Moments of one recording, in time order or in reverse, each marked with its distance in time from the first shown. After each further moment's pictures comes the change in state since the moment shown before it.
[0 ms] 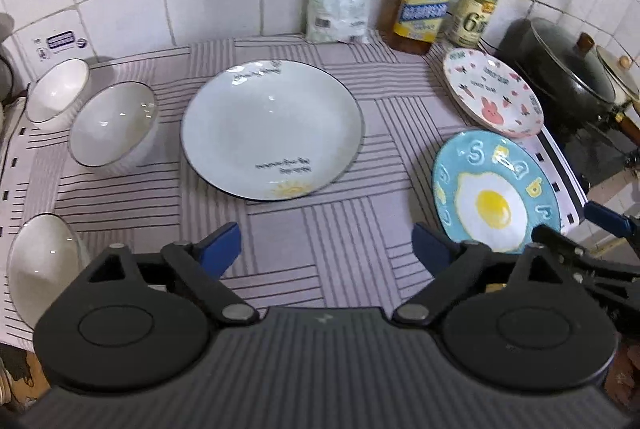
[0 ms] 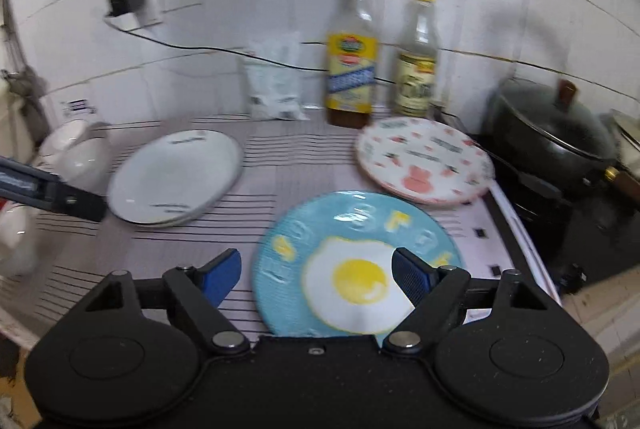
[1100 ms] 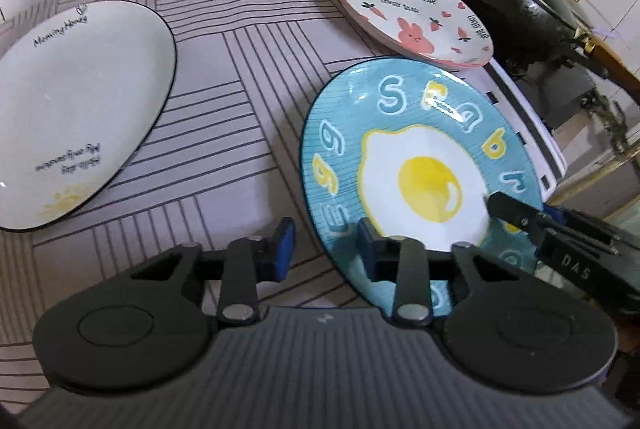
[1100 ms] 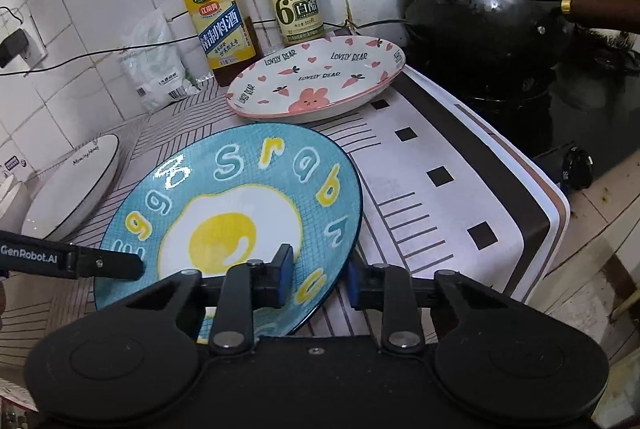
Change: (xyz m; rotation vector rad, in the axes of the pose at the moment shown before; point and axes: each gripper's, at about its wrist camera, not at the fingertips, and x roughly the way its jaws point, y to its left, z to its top) left arm 0.138 -0.087 -0.001 0.108 0.131 -0.229; right arm 0.077 -0.105 -0.058 0.300 0.028 0.006
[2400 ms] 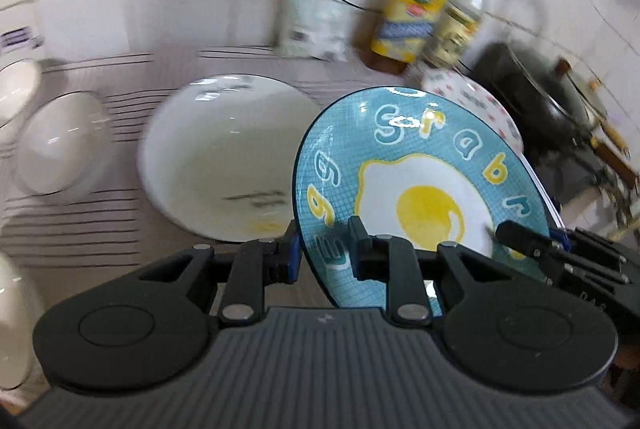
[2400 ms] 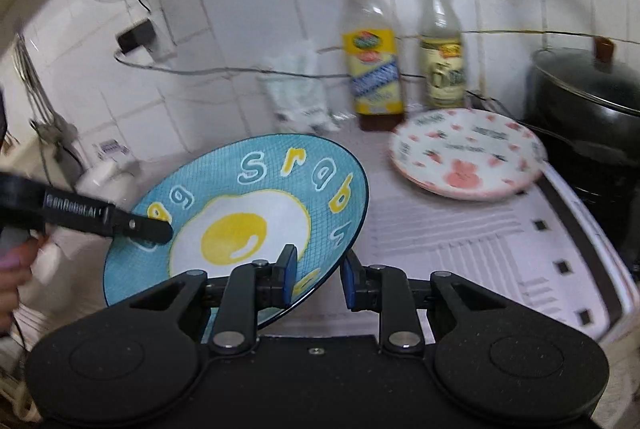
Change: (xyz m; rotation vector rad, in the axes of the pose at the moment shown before) left arm -0.137 0.092 -0.010 -0.146 -0.201 0.098; right arm -0.039 0.105 0.027 -0.189 -0.074 0.226
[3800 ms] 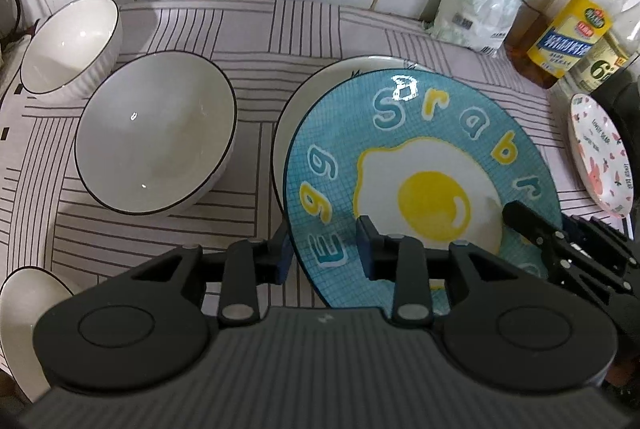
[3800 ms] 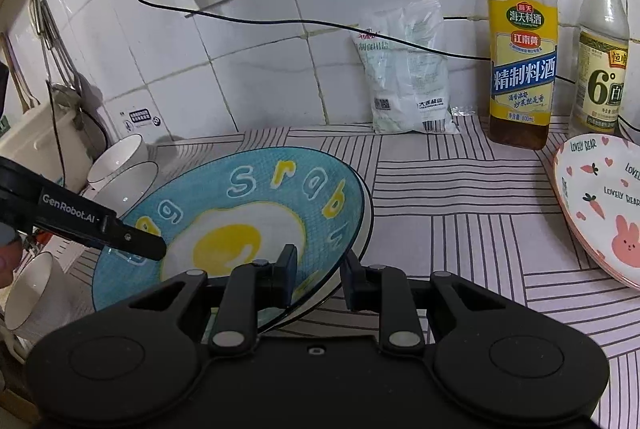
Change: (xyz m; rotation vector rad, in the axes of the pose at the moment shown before) left arm 0.063 0.086 0.047 -0.179 0.190 0.211; right arm 0.143 0.058 0.038 -0.116 0.109 0.130
